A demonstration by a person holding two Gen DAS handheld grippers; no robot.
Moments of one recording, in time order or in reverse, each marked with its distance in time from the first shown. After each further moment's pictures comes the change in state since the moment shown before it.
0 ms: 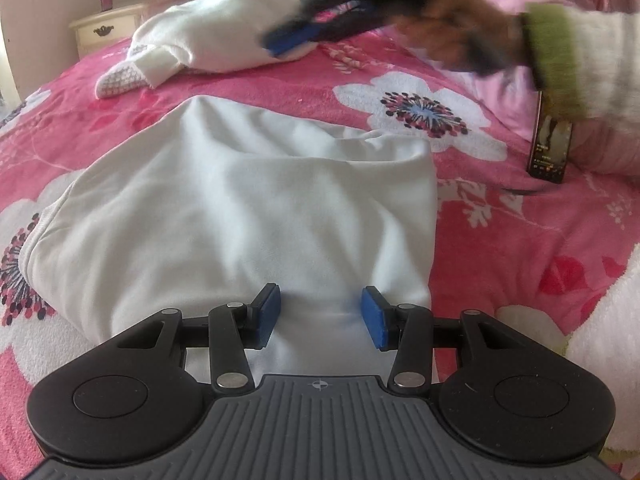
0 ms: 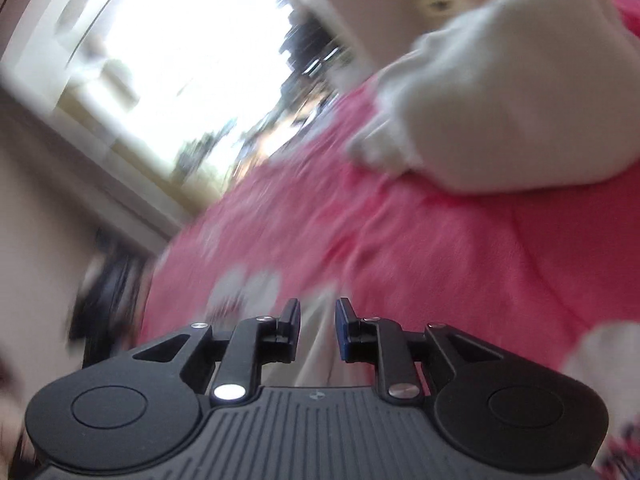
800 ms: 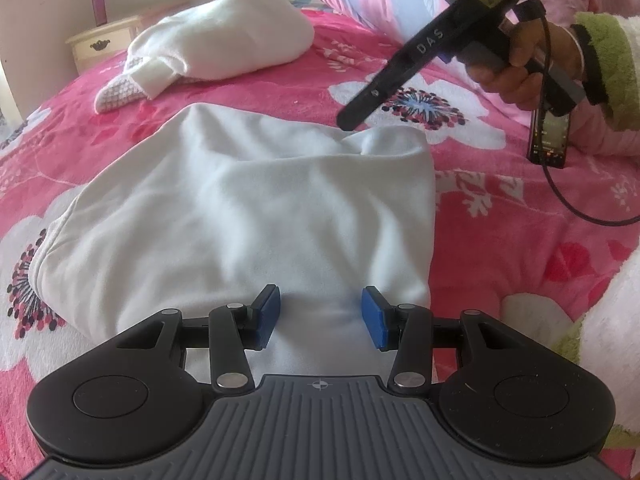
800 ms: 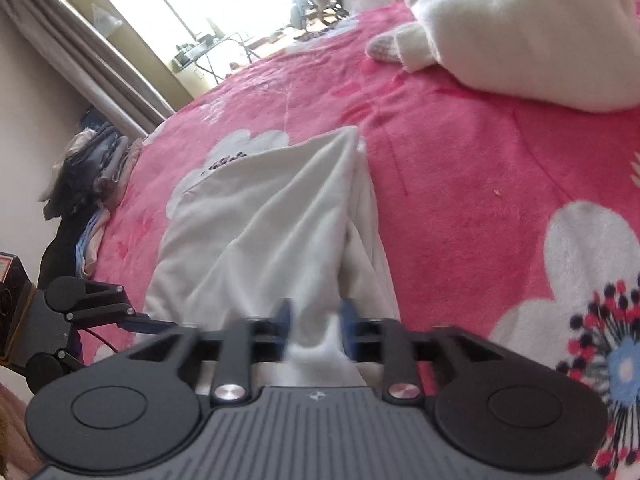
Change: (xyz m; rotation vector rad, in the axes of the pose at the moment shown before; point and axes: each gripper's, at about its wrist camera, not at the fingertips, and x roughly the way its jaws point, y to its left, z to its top) left arm -0.003 -0.011 -0.001 0.063 0.002 0.040; right arm -0.005 0.038 -0.069 -0.143 0.154 -0.109
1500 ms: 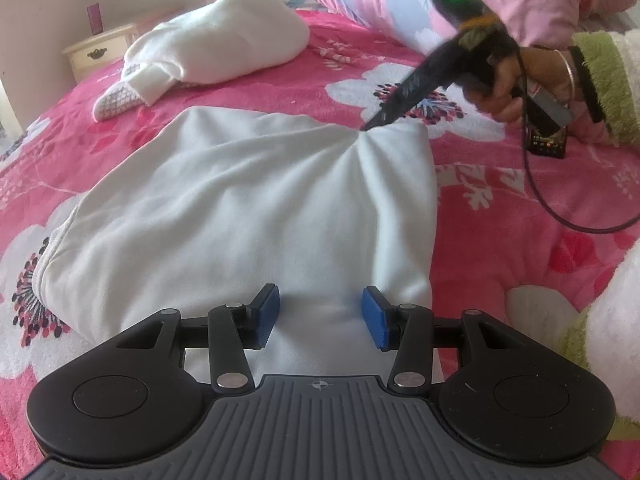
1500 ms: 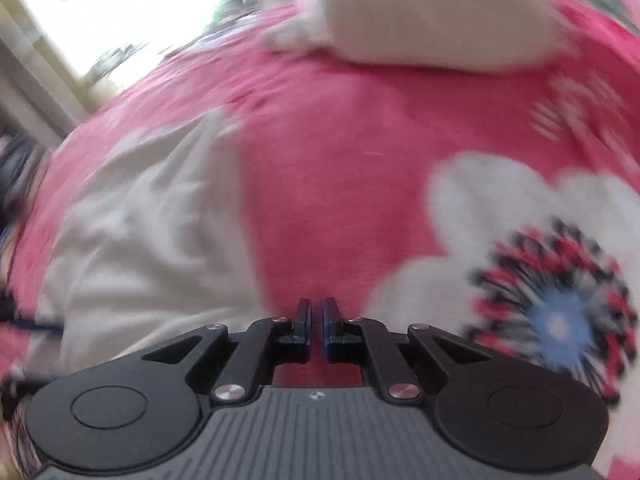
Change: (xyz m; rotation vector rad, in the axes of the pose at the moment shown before) left arm -0.001 -0.004 -0.002 0.031 -0.002 0.016; right arm -0.006 -0.058 -0.034 0.220 -0.096 -0.216
